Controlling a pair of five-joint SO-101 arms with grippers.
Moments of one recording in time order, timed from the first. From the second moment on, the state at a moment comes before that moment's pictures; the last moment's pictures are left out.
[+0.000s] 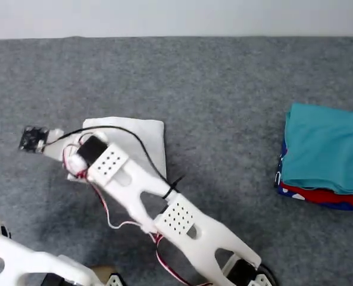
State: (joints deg) left arm -70.9 -39.9 42.7 93.1 -41.3; right arm -58.5 69.0 -82.9 86.0 26.0
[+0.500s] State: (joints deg) left arm -70.9 -39.9 42.7 93.1 -41.3; right arm -59.3 66.2 -93.4 96.9 26.1
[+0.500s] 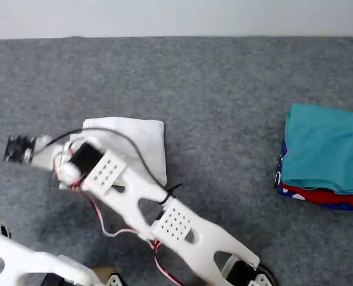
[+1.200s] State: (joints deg) left arm -70.9 -39.9 42.7 93.1 -41.3; right arm -59.3 76.7 -93.5 90.7 28.3
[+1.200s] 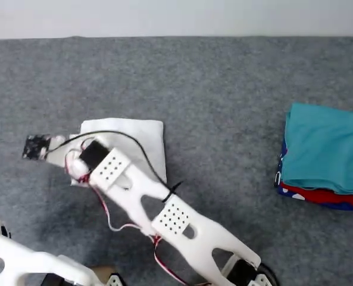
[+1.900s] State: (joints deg) left arm -68.5 -40.0 46.0 92.1 -41.3; right arm -52.5 69.4 -93.5 94.1 28.3
